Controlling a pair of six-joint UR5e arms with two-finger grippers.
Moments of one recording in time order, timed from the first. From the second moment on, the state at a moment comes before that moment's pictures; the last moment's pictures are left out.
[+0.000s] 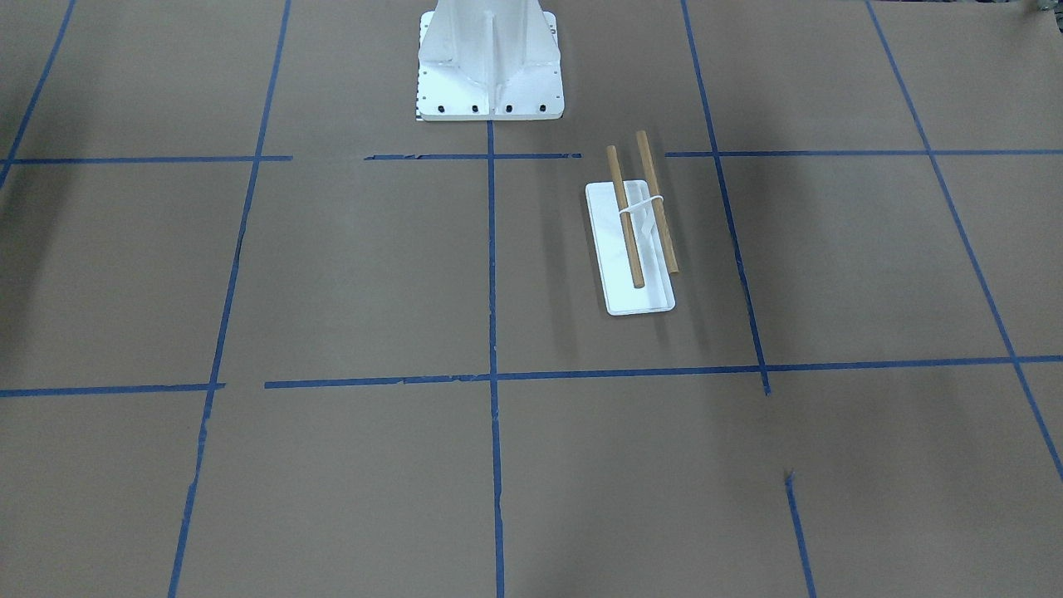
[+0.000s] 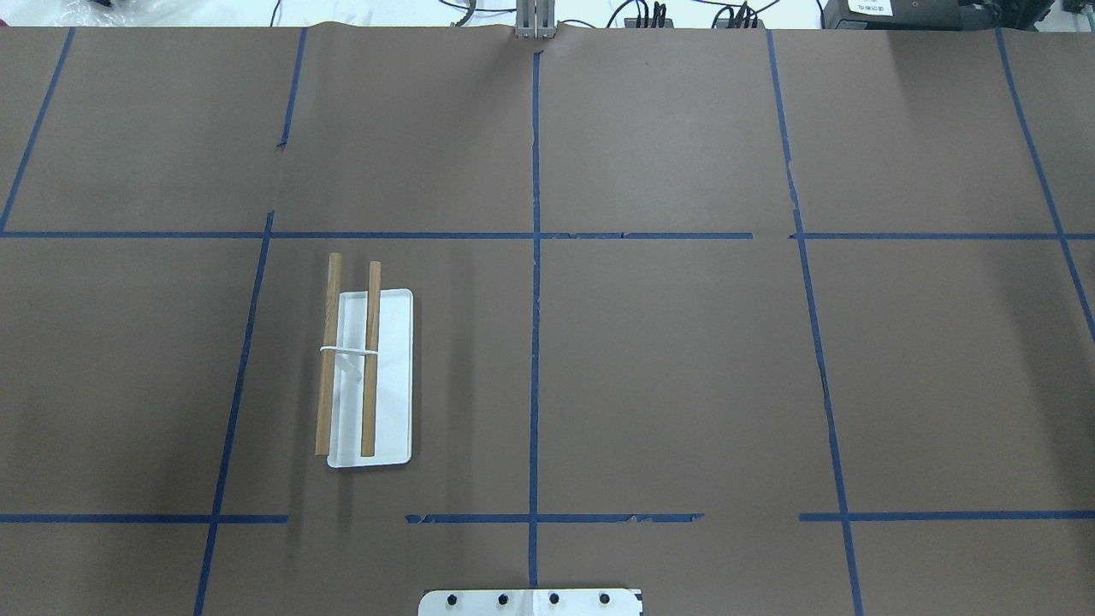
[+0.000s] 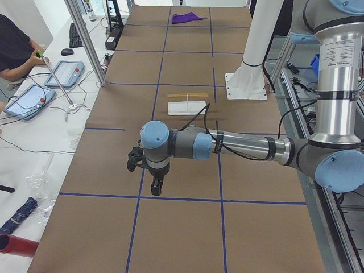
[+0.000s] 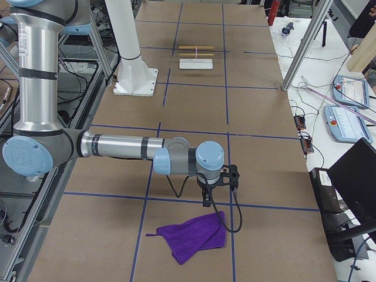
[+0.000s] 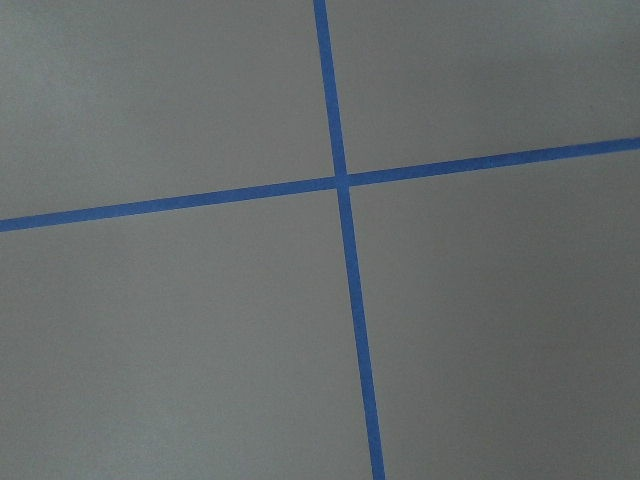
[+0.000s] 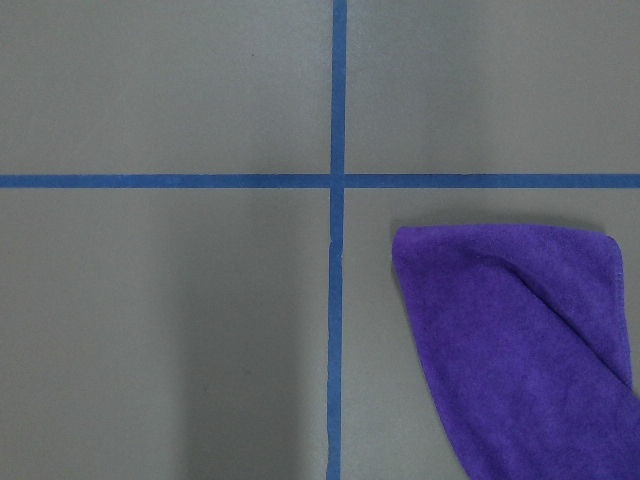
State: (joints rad) left arm -1.56 -1.52 -1.74 -1.52 -2.33 0.08; right arm 1.58 -1.65 1.64 -1.49 2.40 0.04
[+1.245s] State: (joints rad) left arm -1.56 -1.59 -1.75 -1.53 -2.34 0.00; right arm 1.56 -1.61 1.42 -1.31 2.41 -0.06
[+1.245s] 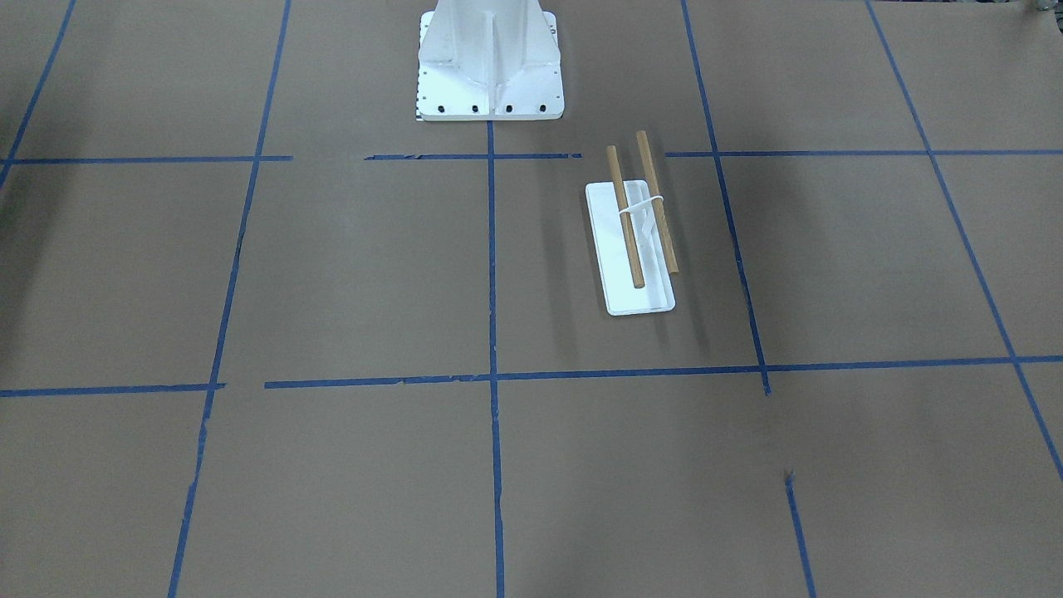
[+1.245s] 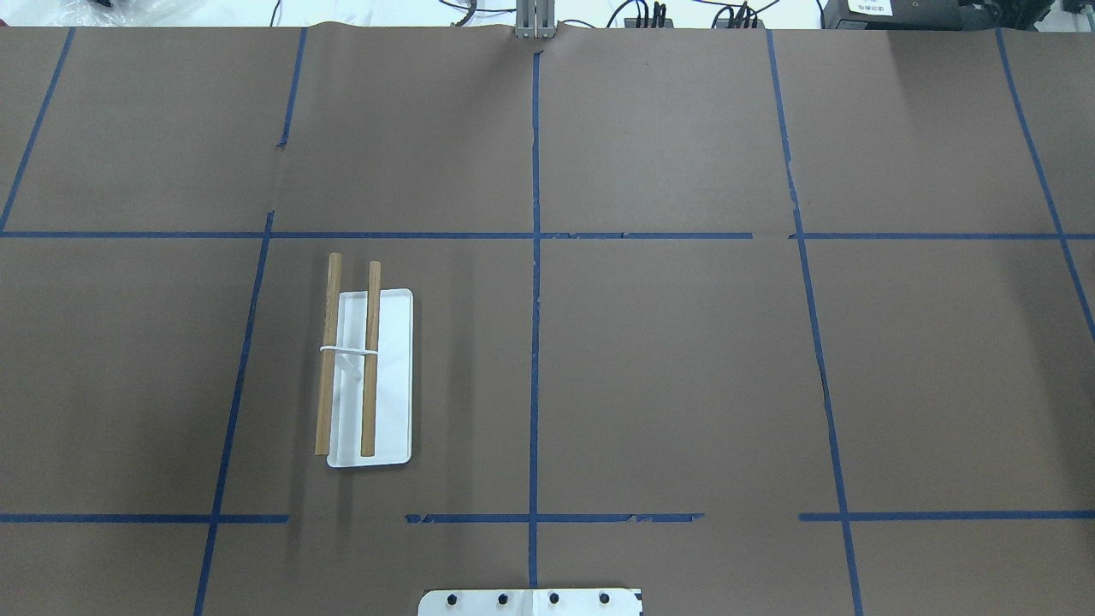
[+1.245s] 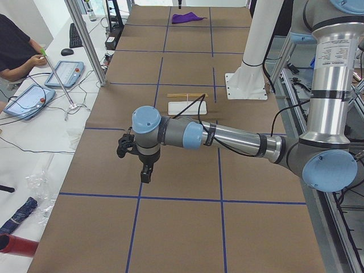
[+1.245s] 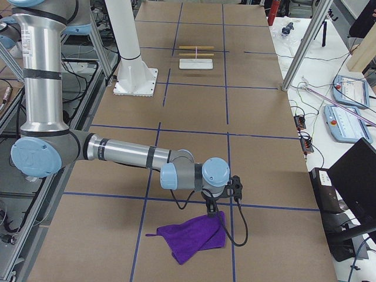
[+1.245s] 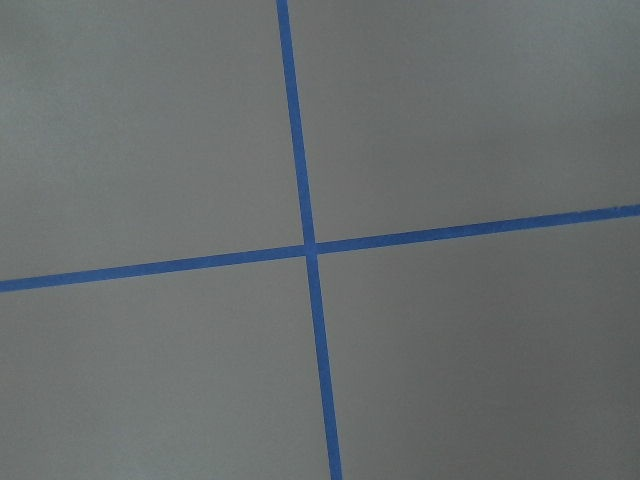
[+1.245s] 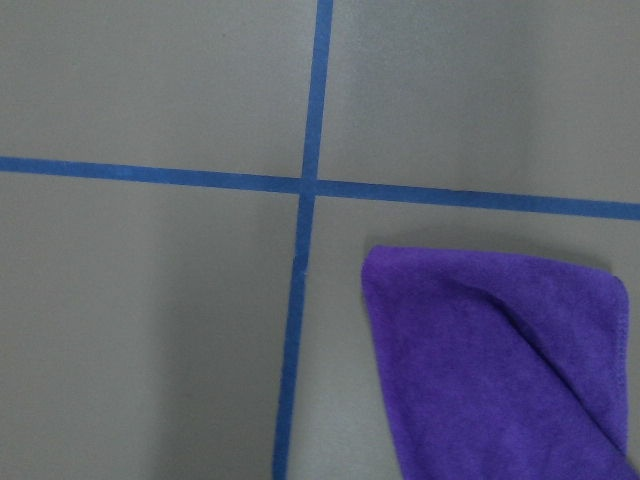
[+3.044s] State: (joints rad) left arm -1.56 -1.61 -1.76 -1.54 -2.34 0.00; right arm 1.50 -1.59 1.04 -1.02 2.30 -0.31
